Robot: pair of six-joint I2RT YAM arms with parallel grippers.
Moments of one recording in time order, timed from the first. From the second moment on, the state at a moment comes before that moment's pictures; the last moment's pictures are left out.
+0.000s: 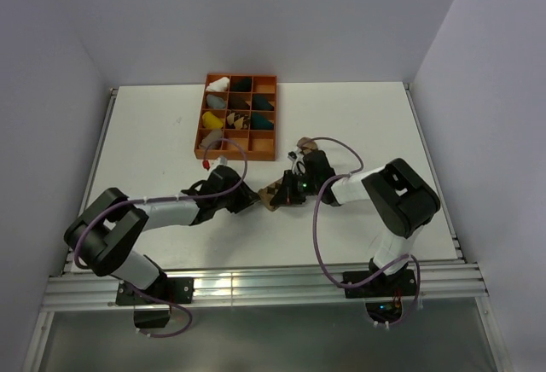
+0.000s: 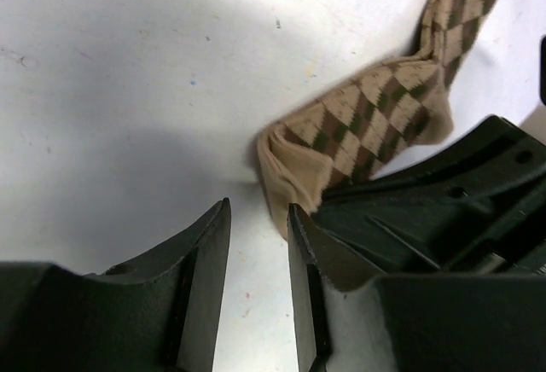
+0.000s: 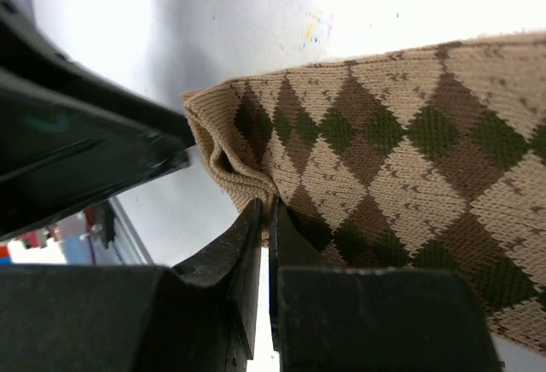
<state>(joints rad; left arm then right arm) -0.72 1.51 0.59 0.19 -0.02 -1.19 0.54 1.75 0.66 0.34 -0.57 0.63</state>
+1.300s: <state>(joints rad) -0.72 1.71 0.72 0.23 -0.01 -1.19 0.51 1.76 0.63 0.36 -0.64 0.65</state>
